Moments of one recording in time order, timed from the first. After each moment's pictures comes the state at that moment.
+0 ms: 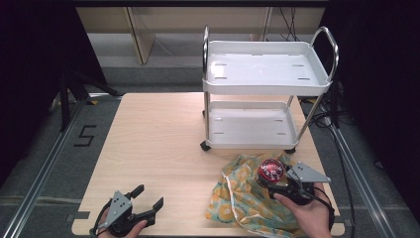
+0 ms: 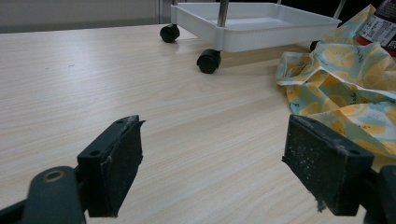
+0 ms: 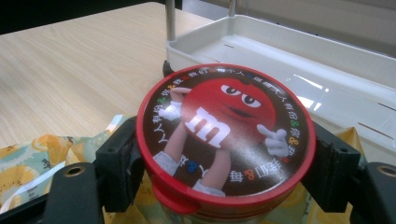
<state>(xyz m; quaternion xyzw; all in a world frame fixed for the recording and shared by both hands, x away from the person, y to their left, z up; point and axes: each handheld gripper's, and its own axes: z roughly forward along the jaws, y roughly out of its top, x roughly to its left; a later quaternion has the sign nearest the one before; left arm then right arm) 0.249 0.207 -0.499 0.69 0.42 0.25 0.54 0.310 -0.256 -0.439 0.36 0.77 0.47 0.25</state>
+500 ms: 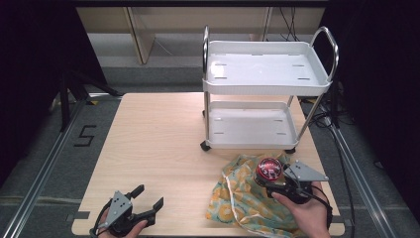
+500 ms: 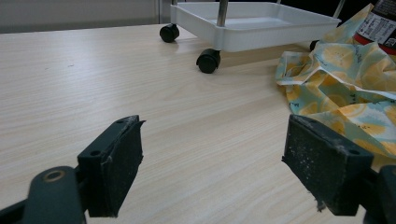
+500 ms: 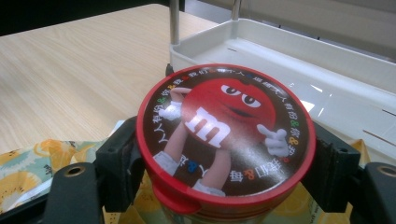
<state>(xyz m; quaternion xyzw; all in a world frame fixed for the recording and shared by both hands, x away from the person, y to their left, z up) 0.249 0.206 -0.498 0.69 0.42 0.25 0.53 0.309 -0.250 -0.436 0.37 0.77 0.47 0.24</state>
